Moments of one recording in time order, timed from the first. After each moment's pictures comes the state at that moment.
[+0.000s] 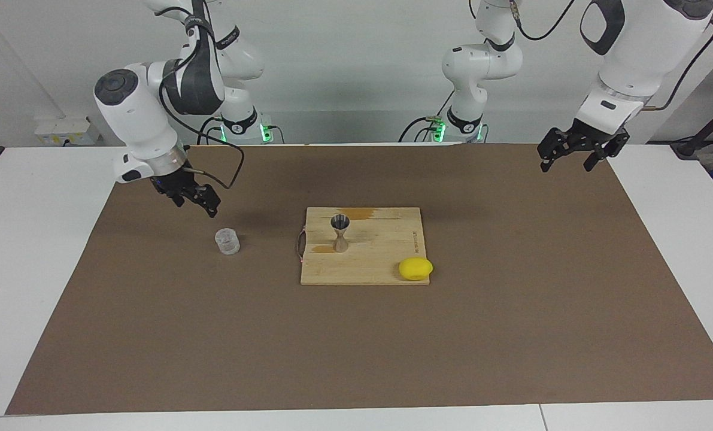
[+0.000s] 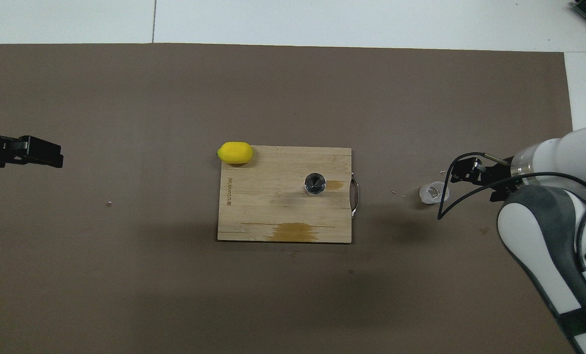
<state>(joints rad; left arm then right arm) 0.02 -0.03 -0.08 -1.64 0.01 1.62 0.01 -0.07 -0.06 0.08 -2.00 0.02 1.97 0.34</state>
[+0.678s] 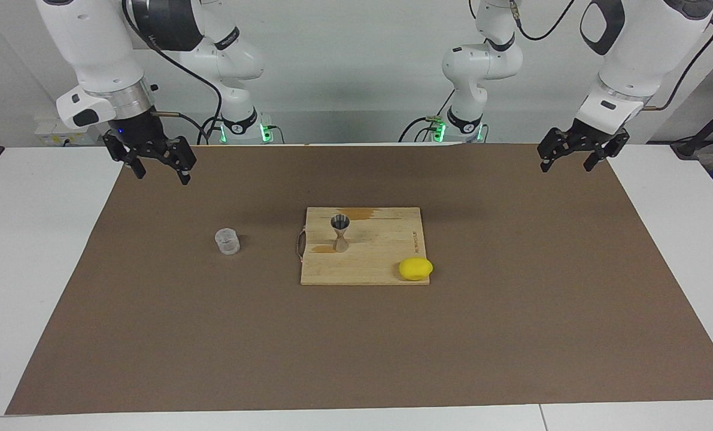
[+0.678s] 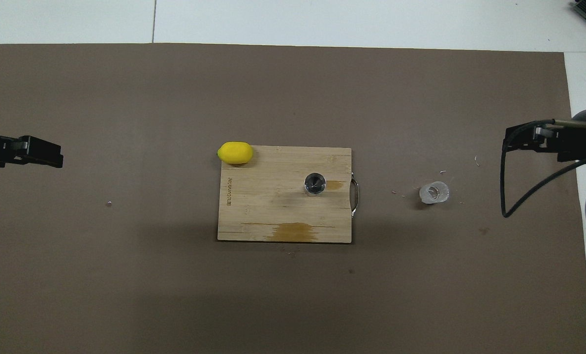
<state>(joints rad) 0.02 -0.03 -0.08 -1.64 0.01 1.62 0.01 -0.06 -0.03 0.08 -1.65 -0.02 1.67 0.21</state>
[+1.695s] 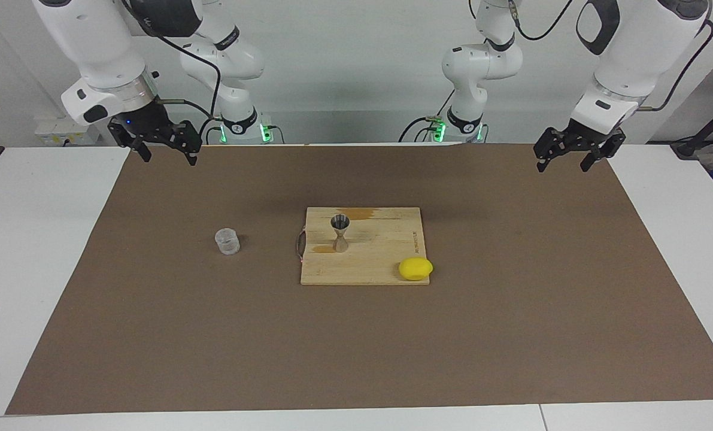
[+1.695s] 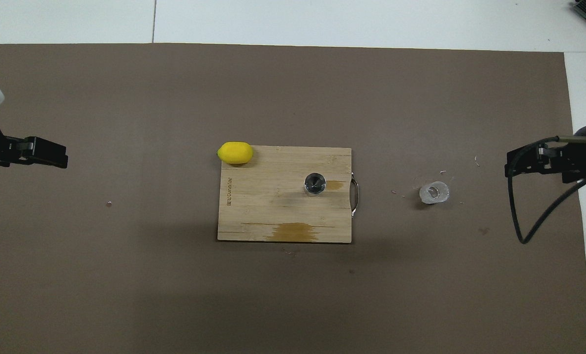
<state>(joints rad) 0.02 -0.03 -0.09 -1.64 0.01 1.62 0.01 -0.05 -0.02 0.08 -1.60 -0.01 1.51 0.15</state>
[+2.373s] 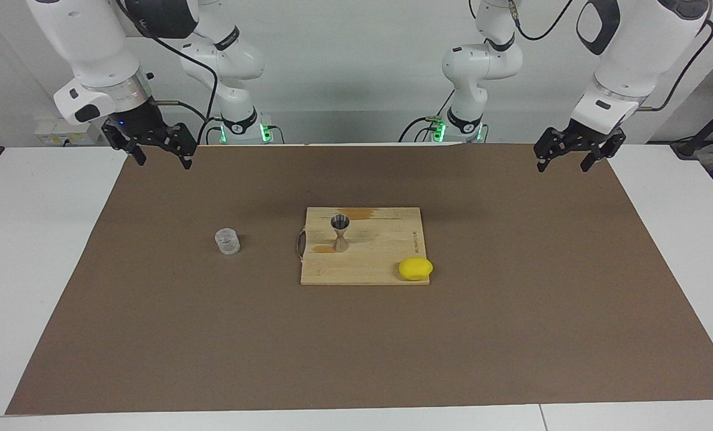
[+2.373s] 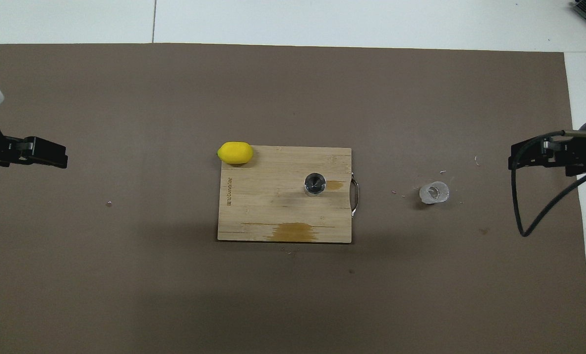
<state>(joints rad) 0.02 -0.03 -0.09 -1.64 0.01 1.62 0.01 -0.06 -0.02 0.08 -1.60 -0.01 1.55 0.15</state>
